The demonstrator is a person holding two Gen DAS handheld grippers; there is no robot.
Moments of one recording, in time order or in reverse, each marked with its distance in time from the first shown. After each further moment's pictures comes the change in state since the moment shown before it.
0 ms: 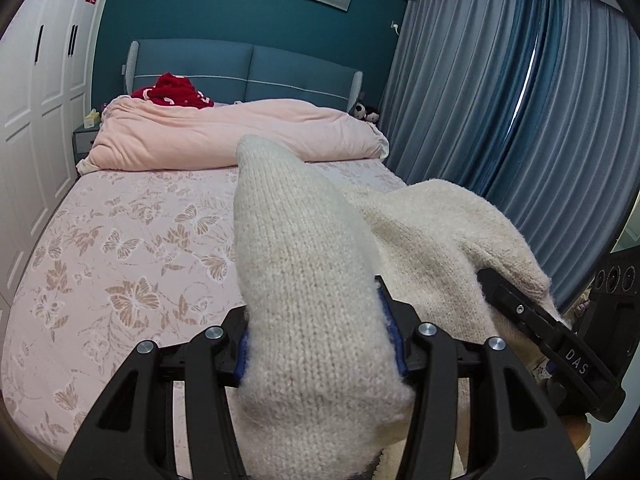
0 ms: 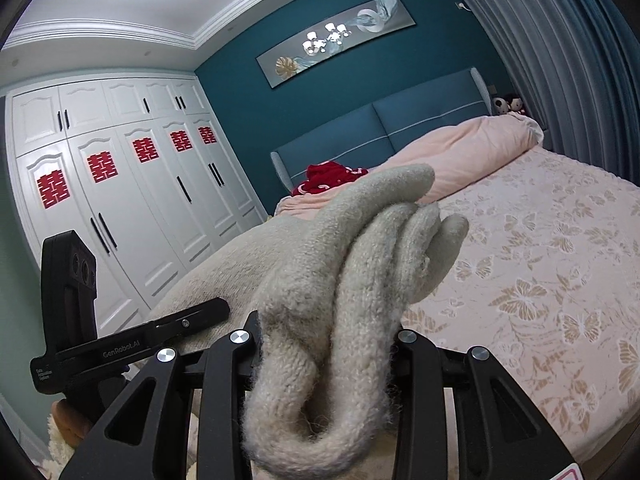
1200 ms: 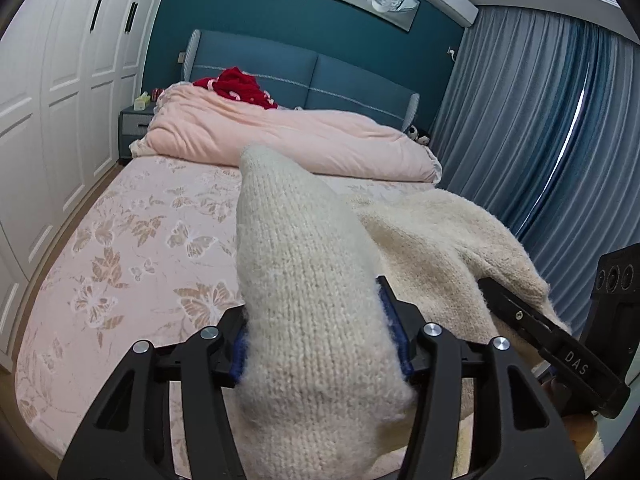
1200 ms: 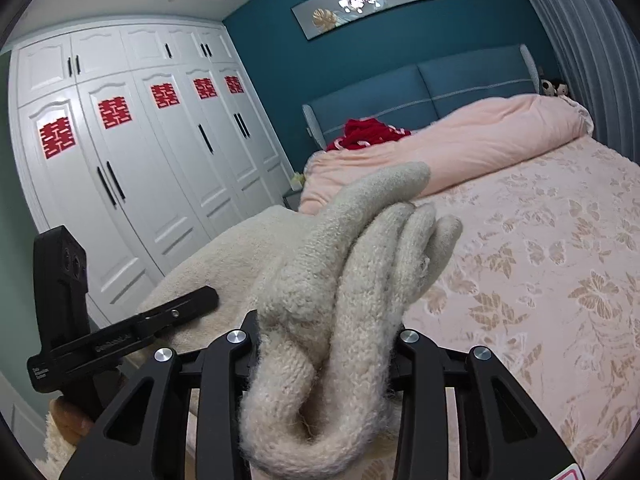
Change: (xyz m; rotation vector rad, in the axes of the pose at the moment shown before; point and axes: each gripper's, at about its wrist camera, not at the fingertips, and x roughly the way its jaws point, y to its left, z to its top) left arm 0.001 0.168 -0.017 -0.128 -0.010 0.109; right arm 0.154 0.072 -0.070 -0.040 0.216 0.012
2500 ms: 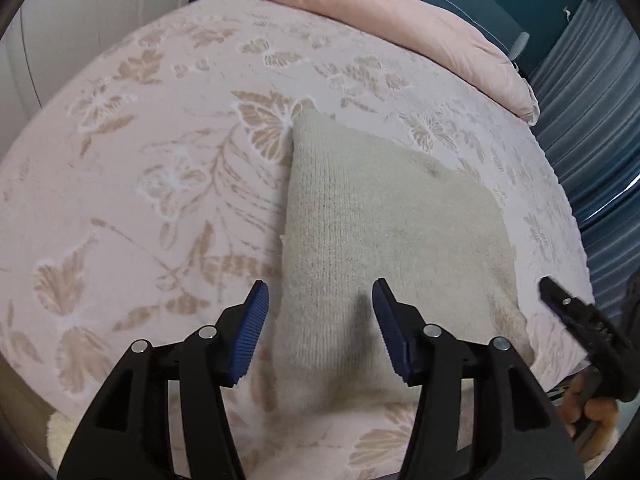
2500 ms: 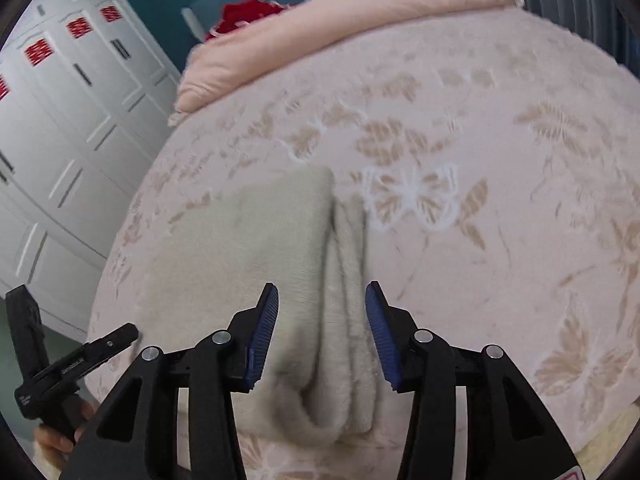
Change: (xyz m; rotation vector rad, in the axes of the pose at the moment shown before) left arm 0.132 0.093 -0.140 -0.222 0.326 0.214; right arm 0.086 -0.105 -0.081 0.106 0.304 -0.195
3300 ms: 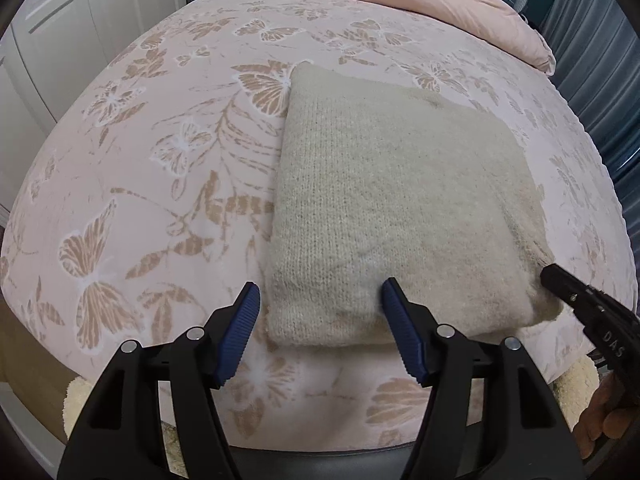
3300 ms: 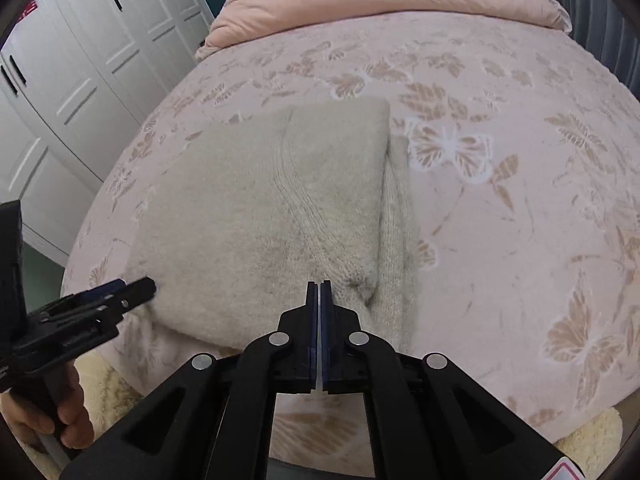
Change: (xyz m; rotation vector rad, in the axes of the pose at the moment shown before) left arm 0.012 -0.026 -0.043 0.088 0.105 0.141; right arm 0.013 0.022 -0.044 -0.126 0.122 -0.114
